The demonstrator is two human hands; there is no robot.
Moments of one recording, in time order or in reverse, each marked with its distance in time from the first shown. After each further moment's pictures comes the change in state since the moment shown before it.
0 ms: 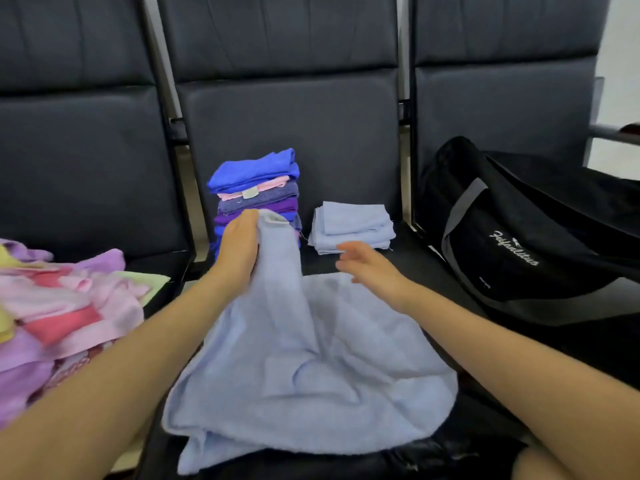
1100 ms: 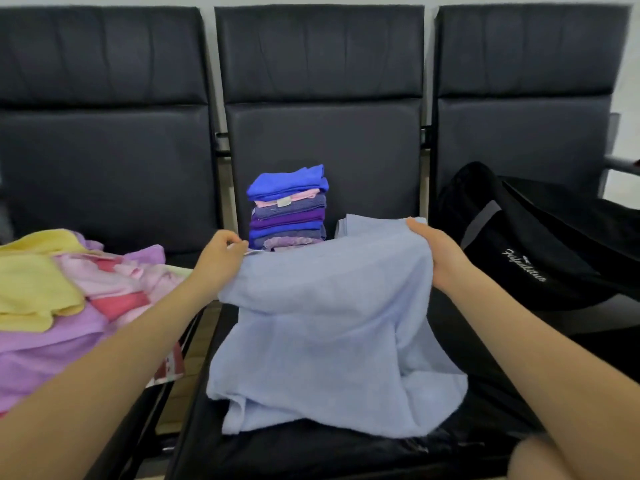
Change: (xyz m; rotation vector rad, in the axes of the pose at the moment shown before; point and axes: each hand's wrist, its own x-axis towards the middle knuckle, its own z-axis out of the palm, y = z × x) left_hand -0.001 -0.006 -0.093 0.640 0.166 0.187; right_hand -0.003 -0.030 -0.052 0.708 0.217 0.189
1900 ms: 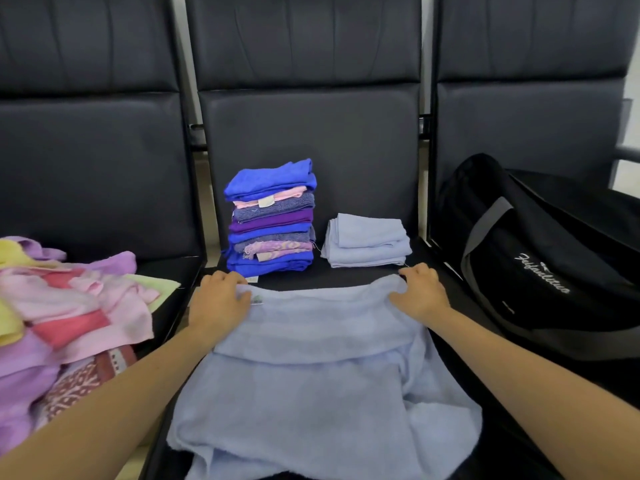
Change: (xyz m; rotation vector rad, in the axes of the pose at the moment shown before) left_hand 0.019 -0.072 0.063 0.682 -0.110 0.159; right_hand 0.070 0.076 -0.043 -1.534 0.159 -0.253
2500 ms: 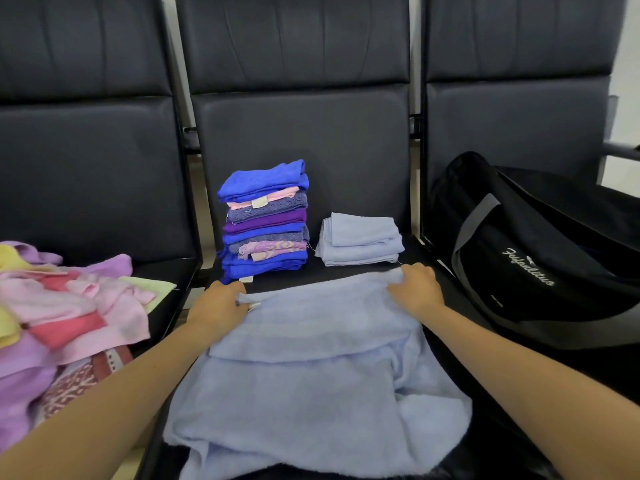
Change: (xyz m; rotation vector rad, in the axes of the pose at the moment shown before) left_hand -0.005 0.009 -0.007 0.065 -0.173 0.036; right_hand -0.004 0.001 0.000 0.081 0.130 0.020
